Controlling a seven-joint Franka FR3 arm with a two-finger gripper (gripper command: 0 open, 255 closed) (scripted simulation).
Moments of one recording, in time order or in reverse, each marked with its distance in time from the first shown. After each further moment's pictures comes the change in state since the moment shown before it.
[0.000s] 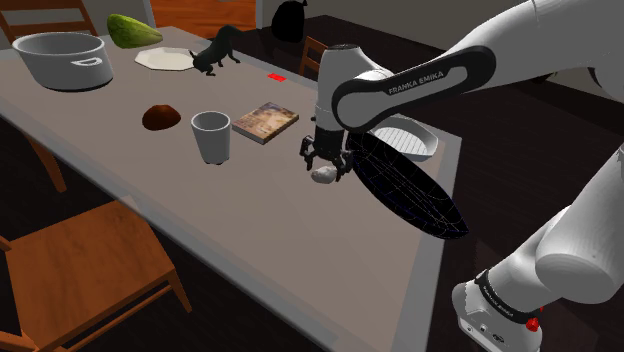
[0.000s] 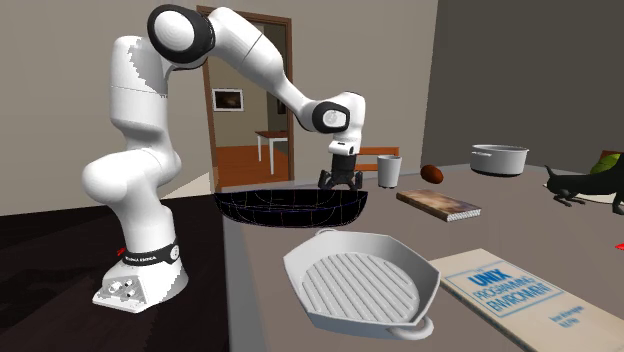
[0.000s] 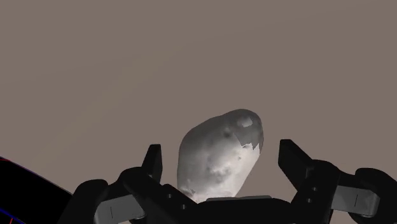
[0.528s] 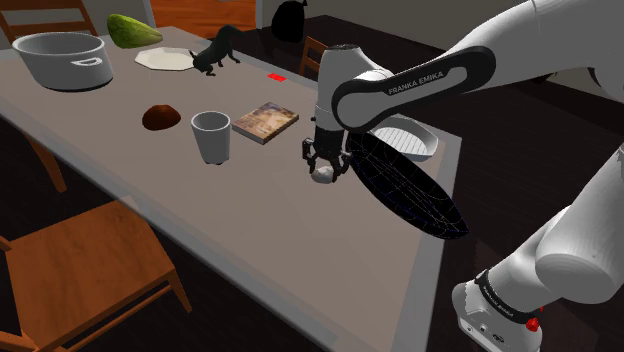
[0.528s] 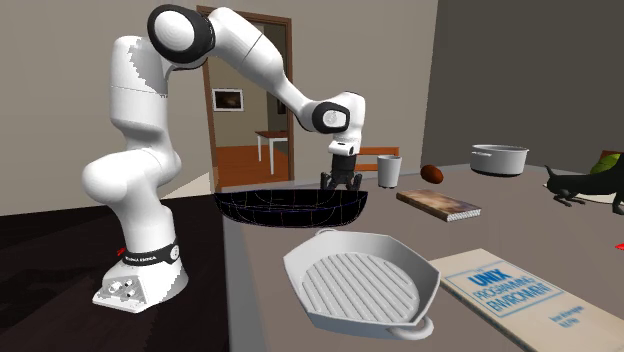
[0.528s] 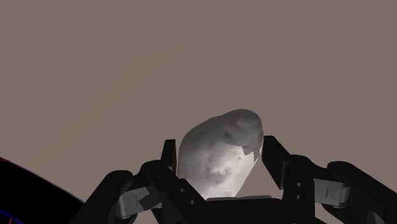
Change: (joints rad) arm 0.000 0.001 0.000 0.000 0.000 0.002 0.000
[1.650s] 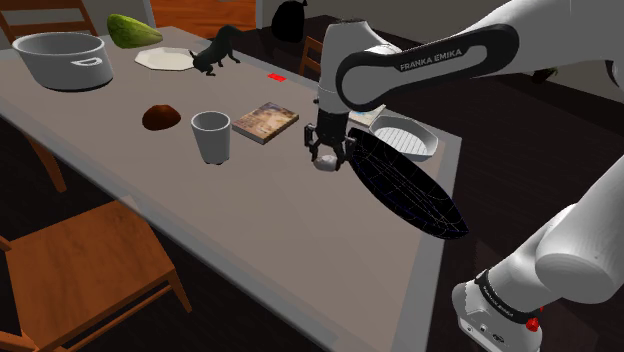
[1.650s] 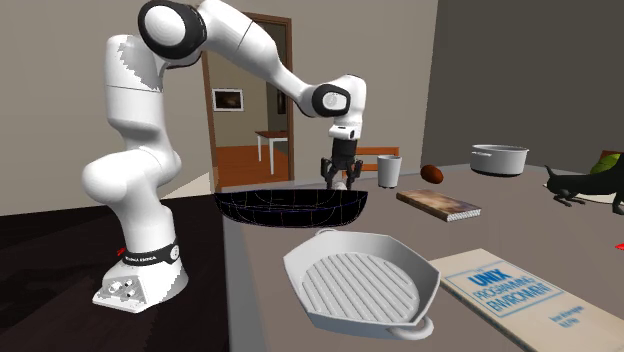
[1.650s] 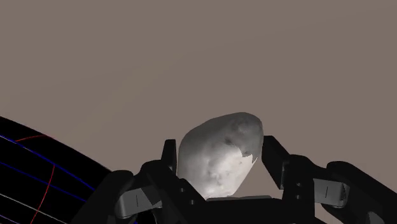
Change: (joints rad) arm -0.004 -0.056 0.004 0.058 0.022 -0.111 -0.012
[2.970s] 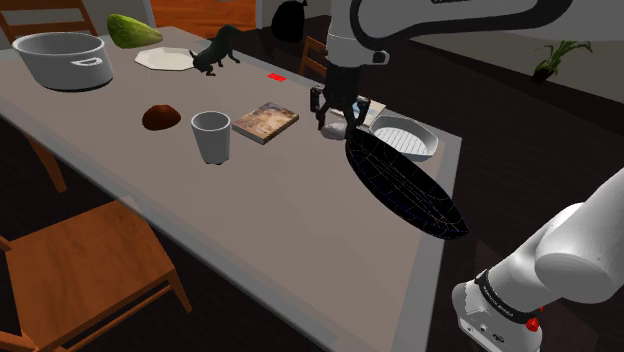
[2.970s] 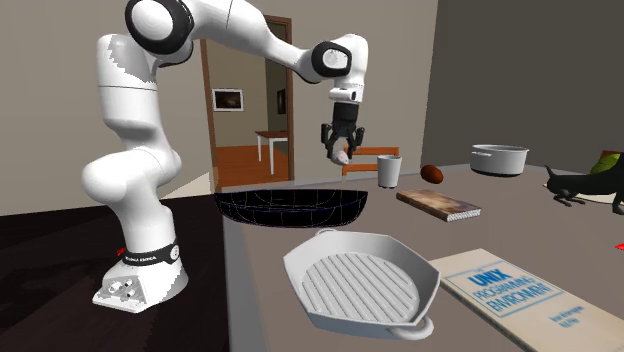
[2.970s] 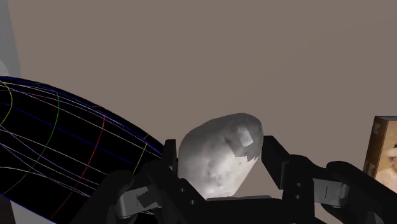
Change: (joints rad) arm -0.006 -0.072 -0.001 0.190 0.025 -0.258 -0.013
